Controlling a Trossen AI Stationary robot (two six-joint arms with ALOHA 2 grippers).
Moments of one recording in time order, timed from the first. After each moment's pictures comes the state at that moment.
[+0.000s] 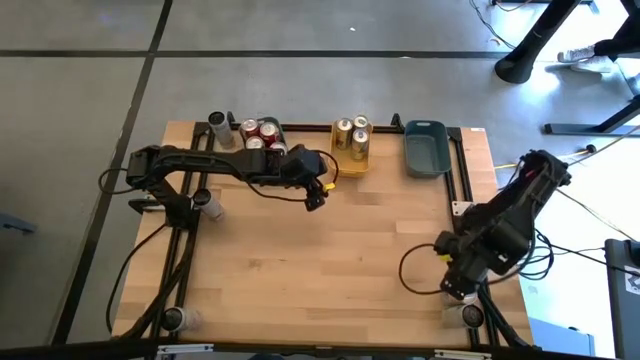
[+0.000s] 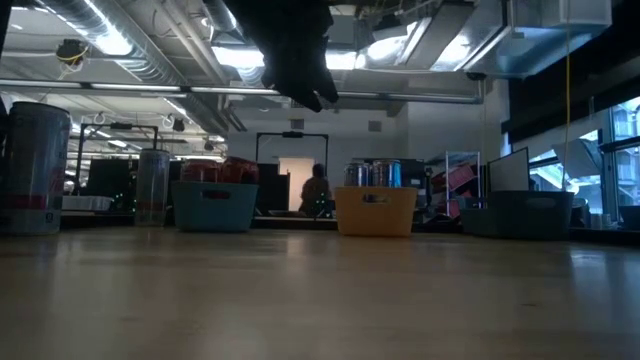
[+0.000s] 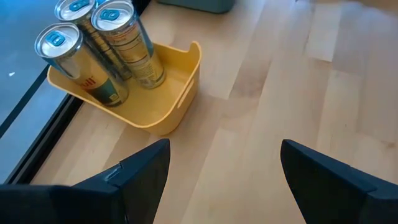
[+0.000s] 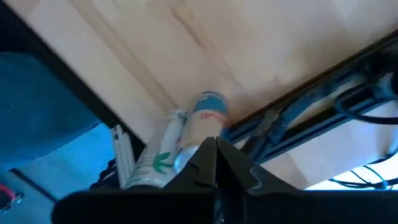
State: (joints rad) left arm 0.10 1.63 1.34 -0.51 -0.28 -0.12; right arm 0.84 1.29 1.31 -1.45 -0.15 1.49
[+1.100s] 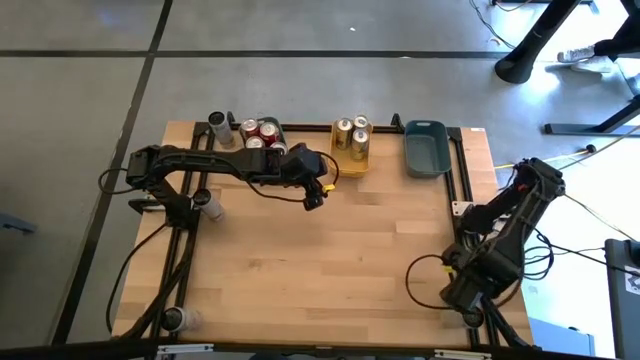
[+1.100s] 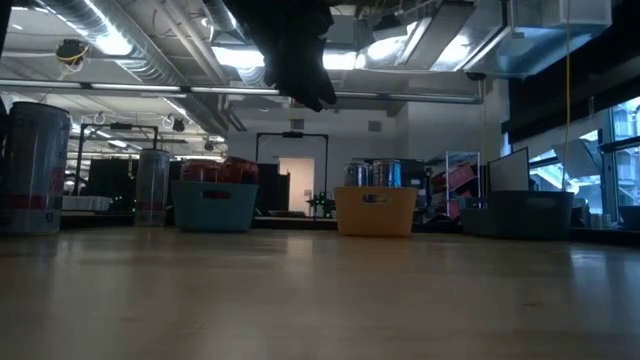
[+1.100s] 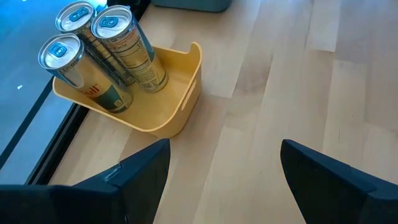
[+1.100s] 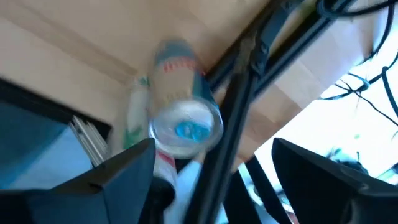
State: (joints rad) left arm 0.10 1.63 1.35 -0.51 -0.28 -0.05; right arm 0.92 1.42 1.30 -1.50 -0.33 1.80
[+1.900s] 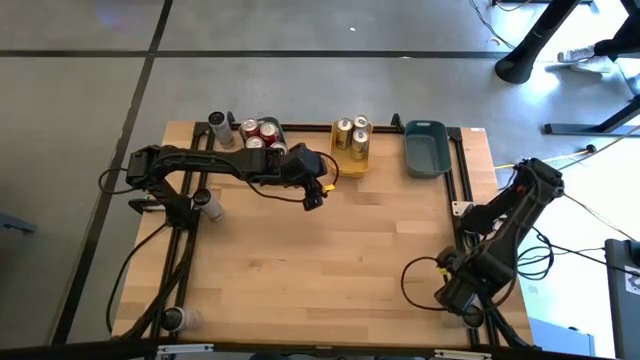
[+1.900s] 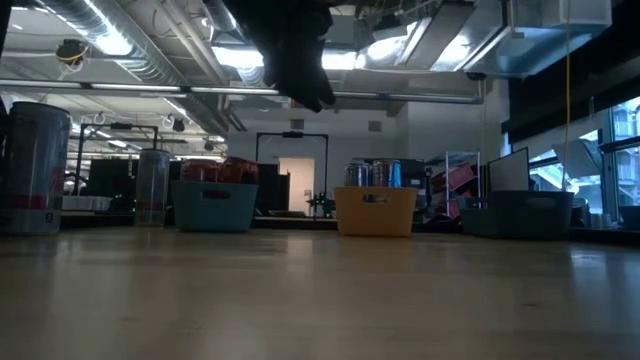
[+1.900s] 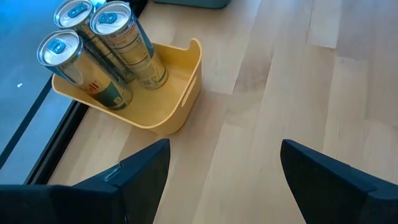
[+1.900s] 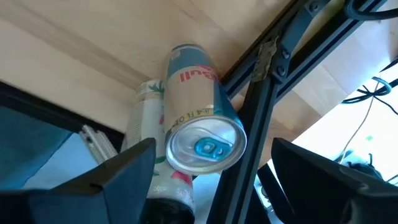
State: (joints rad) left arm 0.10 1.63 1.35 -0.53 -0.28 -0.05; right arm 0.93 1.43 1.23 -1.39 -0.34 1.82
